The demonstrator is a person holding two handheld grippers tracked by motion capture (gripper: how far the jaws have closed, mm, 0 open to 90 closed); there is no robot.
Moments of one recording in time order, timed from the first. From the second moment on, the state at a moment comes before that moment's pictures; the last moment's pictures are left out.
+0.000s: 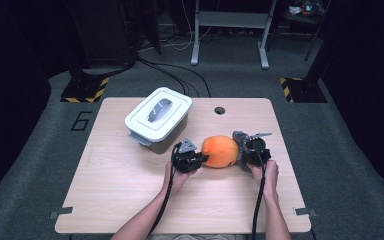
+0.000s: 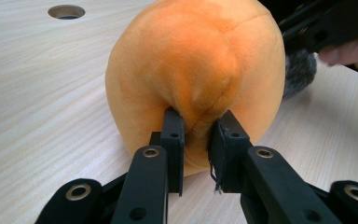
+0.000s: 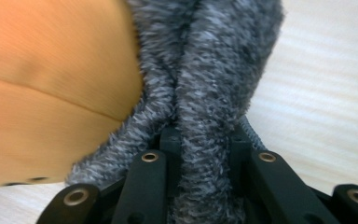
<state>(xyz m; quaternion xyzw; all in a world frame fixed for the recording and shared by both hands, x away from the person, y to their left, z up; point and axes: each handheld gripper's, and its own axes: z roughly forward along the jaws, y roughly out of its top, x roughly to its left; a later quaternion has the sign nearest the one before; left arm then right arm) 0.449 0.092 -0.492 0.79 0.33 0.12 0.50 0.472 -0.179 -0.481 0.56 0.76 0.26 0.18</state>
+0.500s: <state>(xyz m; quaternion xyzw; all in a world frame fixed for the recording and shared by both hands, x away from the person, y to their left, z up) 0.451 0.094 -0.493 0.79 0.34 0.11 0.50 0.449 -0.186 -0.436 0.54 0.75 0.30 0.22</state>
